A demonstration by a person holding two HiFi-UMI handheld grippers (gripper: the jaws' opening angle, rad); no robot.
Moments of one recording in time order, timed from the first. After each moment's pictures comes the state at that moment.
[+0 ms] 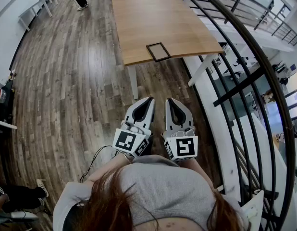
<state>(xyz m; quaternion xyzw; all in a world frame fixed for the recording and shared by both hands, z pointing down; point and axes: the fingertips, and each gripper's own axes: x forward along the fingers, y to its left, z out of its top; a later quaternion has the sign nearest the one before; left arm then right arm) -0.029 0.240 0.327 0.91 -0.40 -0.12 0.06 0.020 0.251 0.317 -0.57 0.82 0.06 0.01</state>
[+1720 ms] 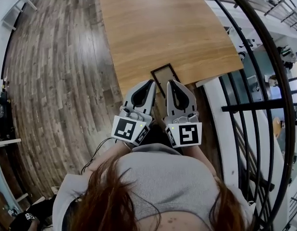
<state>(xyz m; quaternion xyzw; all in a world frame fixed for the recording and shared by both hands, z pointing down) -0.017 -0.145 0.344 0.91 -0.40 -0.10 0.09 0.032 -0.135 0.325 -0.59 0.81 0.02 0.02</state>
